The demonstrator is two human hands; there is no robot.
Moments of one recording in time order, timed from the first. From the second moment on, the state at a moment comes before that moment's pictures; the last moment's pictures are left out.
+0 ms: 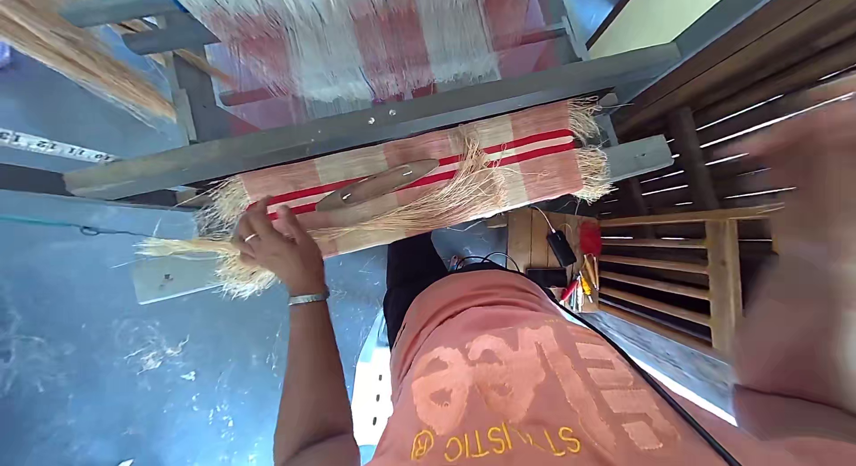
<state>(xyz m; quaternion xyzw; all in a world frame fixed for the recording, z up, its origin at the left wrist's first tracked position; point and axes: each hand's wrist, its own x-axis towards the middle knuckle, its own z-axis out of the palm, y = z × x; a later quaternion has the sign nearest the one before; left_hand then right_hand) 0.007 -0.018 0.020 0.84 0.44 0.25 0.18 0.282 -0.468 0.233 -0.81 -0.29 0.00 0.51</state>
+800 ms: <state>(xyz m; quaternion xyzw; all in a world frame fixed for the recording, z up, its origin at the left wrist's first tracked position) 0.050 -0.036 0.026 0.77 0.40 0.14 0.48 0.222 -0.168 0.030 -0.77 -0.56 0.13 0.29</state>
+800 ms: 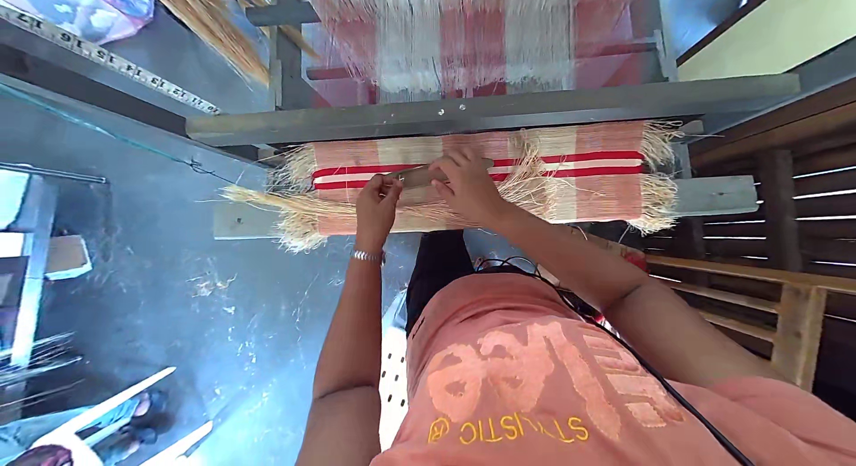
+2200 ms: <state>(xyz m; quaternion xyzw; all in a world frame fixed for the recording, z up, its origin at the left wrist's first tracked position) 0.059 -0.104 0.041 0.65 0.32 0.30 0.62 0.227 -0.255 0.057 -0.76 -0.54 0.10 0.34</state>
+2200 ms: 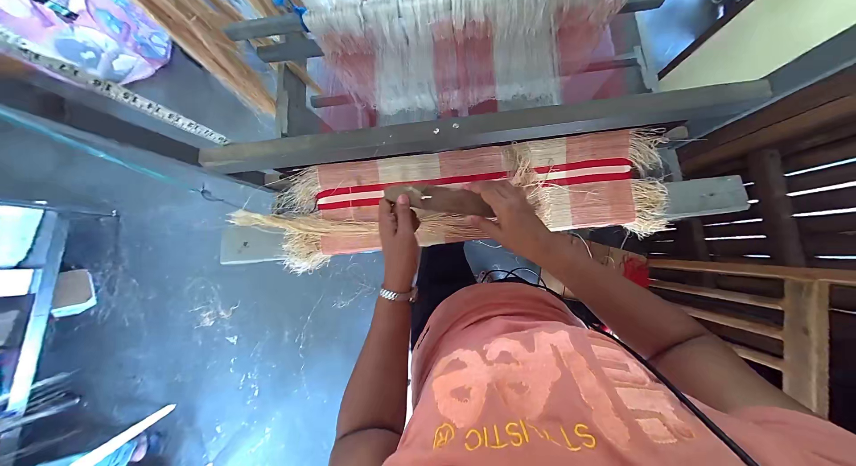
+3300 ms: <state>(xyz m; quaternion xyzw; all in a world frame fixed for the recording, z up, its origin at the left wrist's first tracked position) 0.020 0.196 0.011 0.32 0.53 0.61 0.50 0.614 -0.228 0.035 -0.89 -0.06 -0.07 0.44</state>
